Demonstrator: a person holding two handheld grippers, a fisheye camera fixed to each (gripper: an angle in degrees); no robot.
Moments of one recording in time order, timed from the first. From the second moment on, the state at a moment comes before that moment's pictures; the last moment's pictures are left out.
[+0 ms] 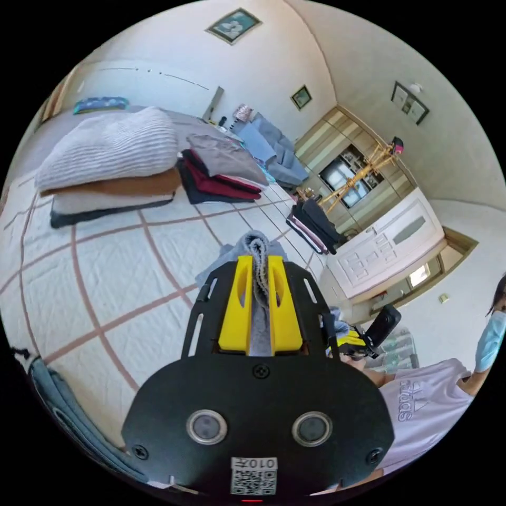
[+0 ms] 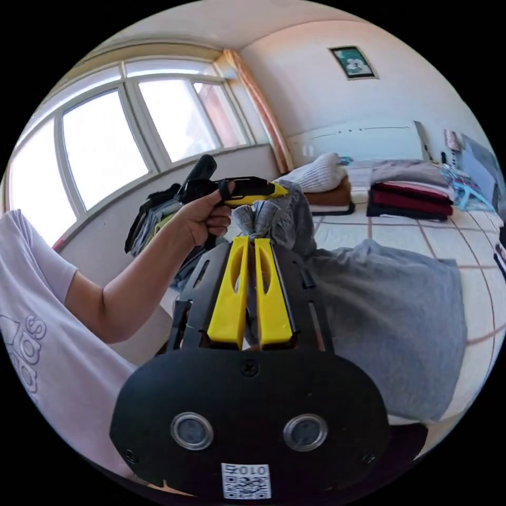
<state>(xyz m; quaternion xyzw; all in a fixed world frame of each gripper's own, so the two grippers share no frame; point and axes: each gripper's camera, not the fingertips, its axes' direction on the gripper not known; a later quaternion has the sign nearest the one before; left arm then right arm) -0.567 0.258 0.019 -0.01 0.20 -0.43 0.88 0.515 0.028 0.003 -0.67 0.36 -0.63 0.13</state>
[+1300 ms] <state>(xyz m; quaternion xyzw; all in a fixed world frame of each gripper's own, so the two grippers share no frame) -0.341 0.157 0.351 -0.15 0.04 -0.17 0.97 0.373 -0.100 0.059 -0.40 0.49 -0.71 0.31</state>
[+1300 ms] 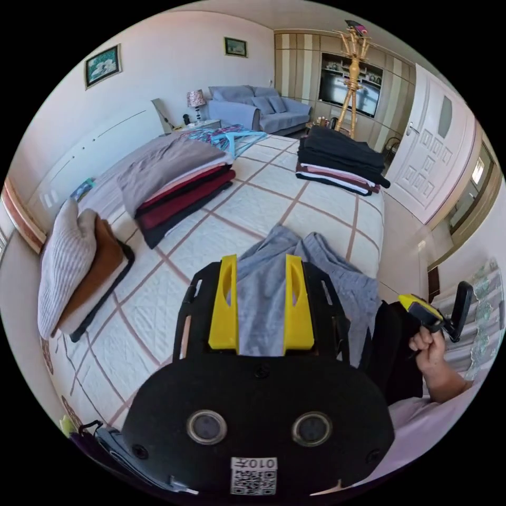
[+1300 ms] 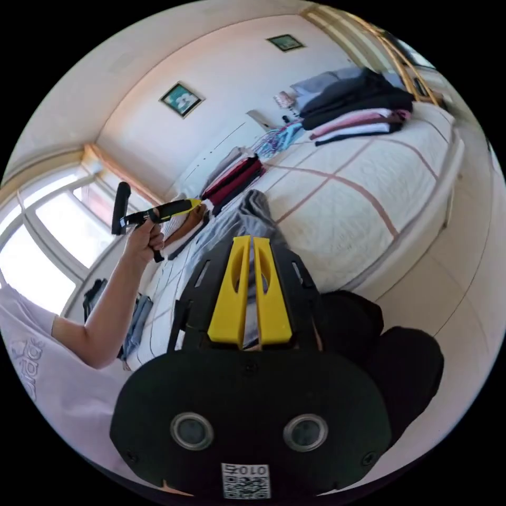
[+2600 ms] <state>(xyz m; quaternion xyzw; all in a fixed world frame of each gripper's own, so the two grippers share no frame) -0.606 0.374 0.317 -0.08 0.29 -0.29 0.91 0.713 0.038 -0.197 -0.49 0.35 -0.70 -0.38</state>
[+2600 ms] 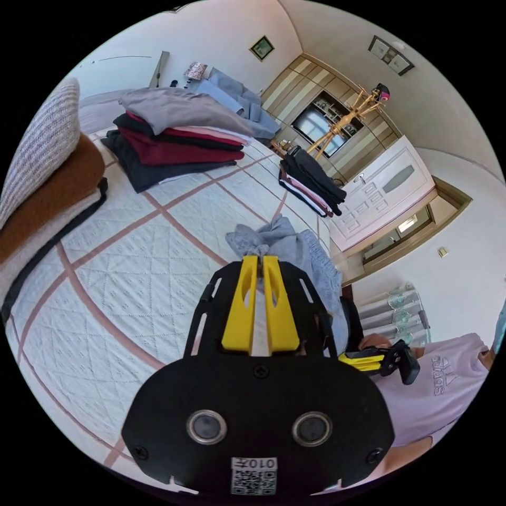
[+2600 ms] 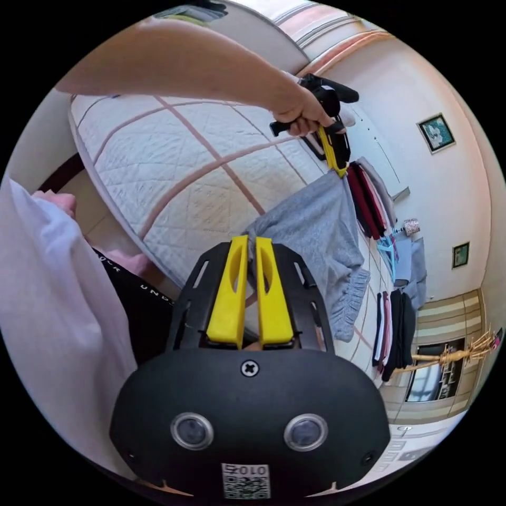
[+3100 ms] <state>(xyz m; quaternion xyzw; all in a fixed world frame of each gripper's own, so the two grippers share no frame) -0.525 0.410 0.233 -0.07 0.21 -0.29 0.93 0.623 0.031 -0.163 -0.56 0.42 -0.70 -0.16</state>
